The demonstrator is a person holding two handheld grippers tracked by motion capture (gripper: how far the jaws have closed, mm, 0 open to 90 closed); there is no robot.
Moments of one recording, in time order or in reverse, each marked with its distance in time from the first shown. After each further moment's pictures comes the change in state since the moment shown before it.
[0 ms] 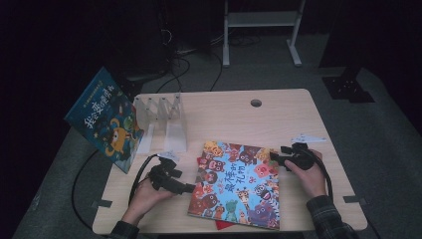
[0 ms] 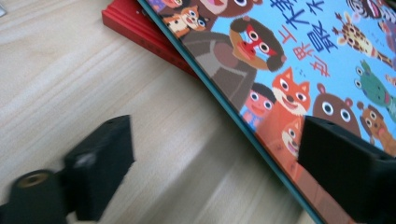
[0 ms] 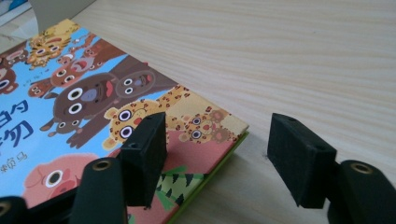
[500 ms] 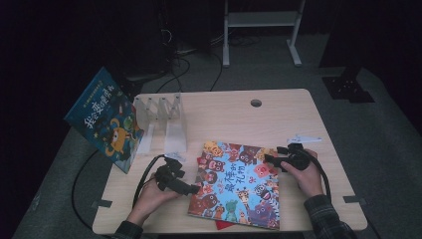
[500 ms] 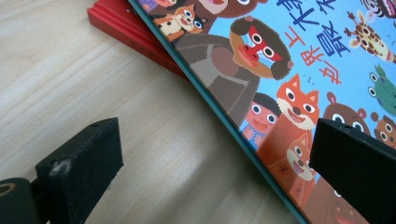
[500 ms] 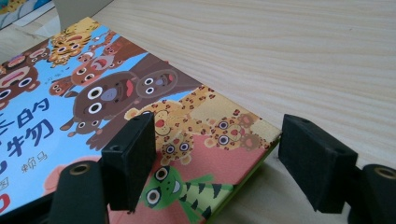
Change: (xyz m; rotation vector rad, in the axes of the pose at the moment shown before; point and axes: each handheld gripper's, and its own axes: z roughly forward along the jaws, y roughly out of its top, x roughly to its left) left arm -0.006 0.004 0.015 0.027 0.010 -0.005; right arm 0.005 0.000 0.010 0.007 0.067 -0.007
